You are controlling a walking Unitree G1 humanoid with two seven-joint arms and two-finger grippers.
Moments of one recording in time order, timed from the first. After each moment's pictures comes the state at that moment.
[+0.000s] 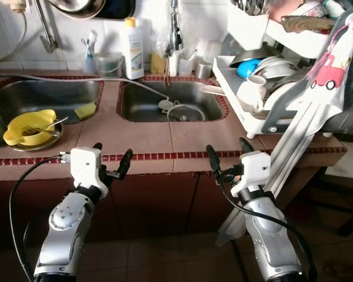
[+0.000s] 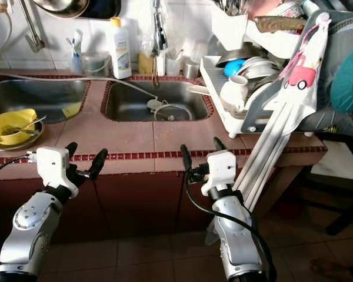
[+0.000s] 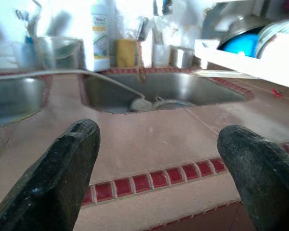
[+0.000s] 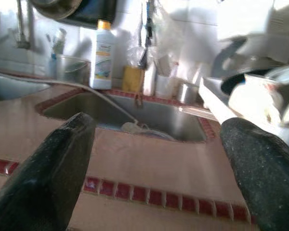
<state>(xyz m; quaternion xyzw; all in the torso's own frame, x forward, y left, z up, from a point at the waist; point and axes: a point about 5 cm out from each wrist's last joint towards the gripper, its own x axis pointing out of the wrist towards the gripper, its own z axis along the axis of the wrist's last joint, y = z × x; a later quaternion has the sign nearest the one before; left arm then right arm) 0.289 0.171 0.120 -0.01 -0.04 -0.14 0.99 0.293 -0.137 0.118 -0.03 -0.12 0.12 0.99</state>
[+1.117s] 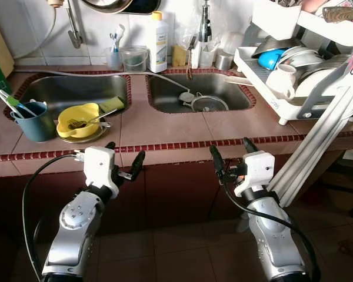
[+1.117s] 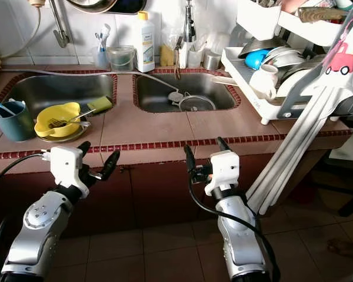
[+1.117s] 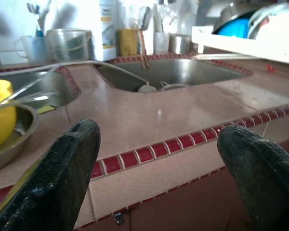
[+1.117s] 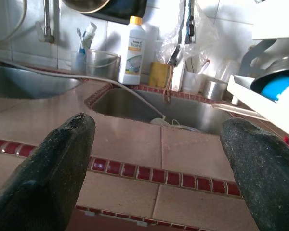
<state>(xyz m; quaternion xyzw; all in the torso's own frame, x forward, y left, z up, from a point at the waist) 0.288 0.159 0.121 0.02 -0.03 -0.17 0.99 0.292 -0.138 0.118 -0.04 -0.12 0.12 0.98</state>
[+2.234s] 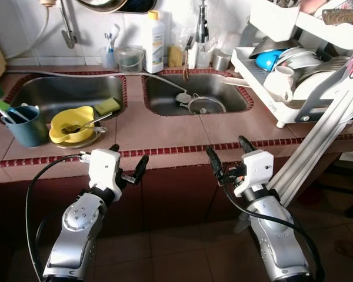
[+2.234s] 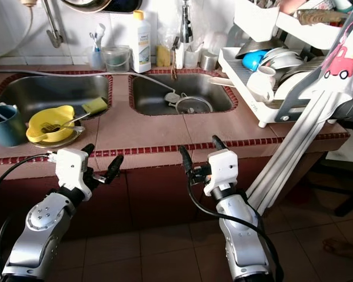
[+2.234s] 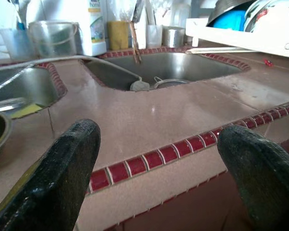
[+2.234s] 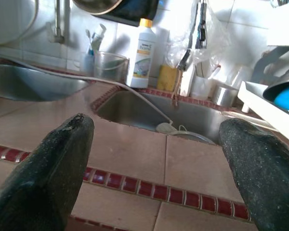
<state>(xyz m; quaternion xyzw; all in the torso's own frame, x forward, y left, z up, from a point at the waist) 0.285 0.157 0.120 0.03 -0.03 -0.17 0.99 0.289 -0.134 0.127 -0.04 -0.13 0.16 0.98</state>
